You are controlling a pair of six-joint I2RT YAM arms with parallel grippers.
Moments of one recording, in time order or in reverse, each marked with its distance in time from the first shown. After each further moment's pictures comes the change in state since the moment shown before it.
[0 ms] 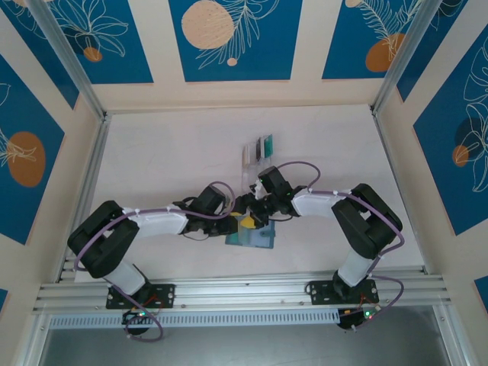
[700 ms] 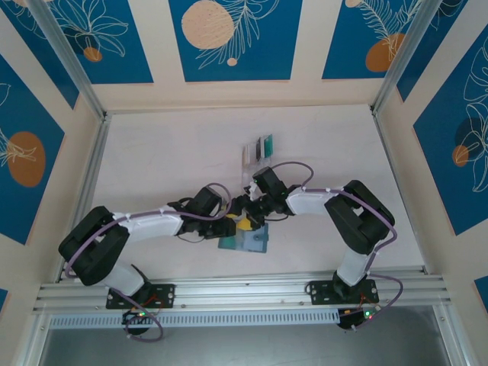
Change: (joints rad) left arm 0.008 -0.080 -0.013 -0.111 0.002 0.042; right arm 0.020 0.063 0.044 -0.008 -0.040 -0.017
